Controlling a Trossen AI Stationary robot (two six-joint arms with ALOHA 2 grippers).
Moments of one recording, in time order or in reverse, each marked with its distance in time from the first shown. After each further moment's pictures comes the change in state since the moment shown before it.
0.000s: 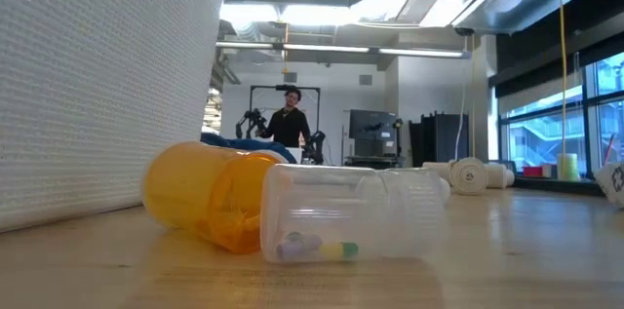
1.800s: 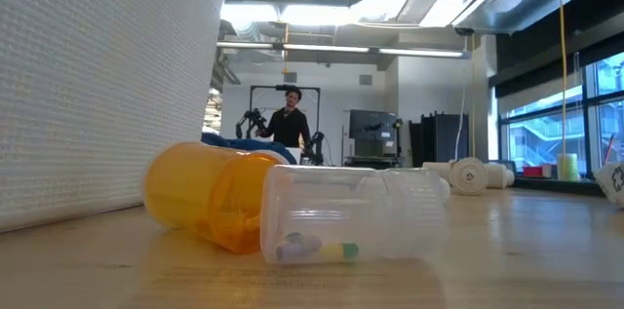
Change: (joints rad) left arm 0.173 0.068 0.000 0.468 0.221 0.427; right arm -0.008 0.032 0.046 0.102 -0.134 -0.139
